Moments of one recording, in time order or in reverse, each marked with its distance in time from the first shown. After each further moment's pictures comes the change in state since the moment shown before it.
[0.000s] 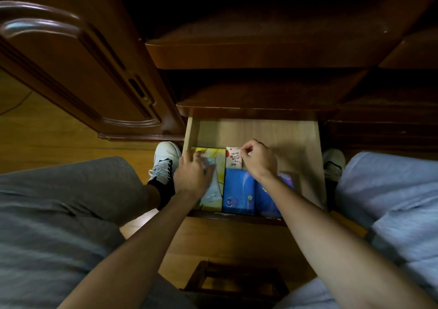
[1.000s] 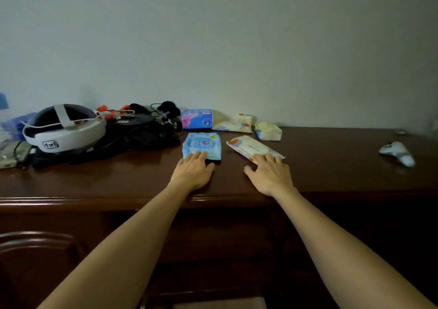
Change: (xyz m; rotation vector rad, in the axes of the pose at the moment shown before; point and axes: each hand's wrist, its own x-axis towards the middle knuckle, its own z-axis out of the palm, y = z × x) left_hand 0.196 0.254 -0.384 -0.054 0.232 0.424; right_hand 0.117 -0.188 -0.427 -0.518 0.391 -0.053
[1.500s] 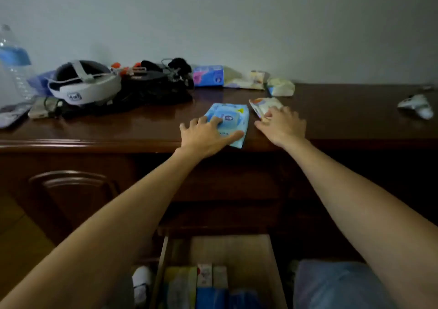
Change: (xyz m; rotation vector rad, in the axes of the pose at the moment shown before) left_hand -0.088 0.019 -0.013 0.089 0.023 -0.095; right_hand -0.033 -0.003 -0.008 0.025 0.059 0.050
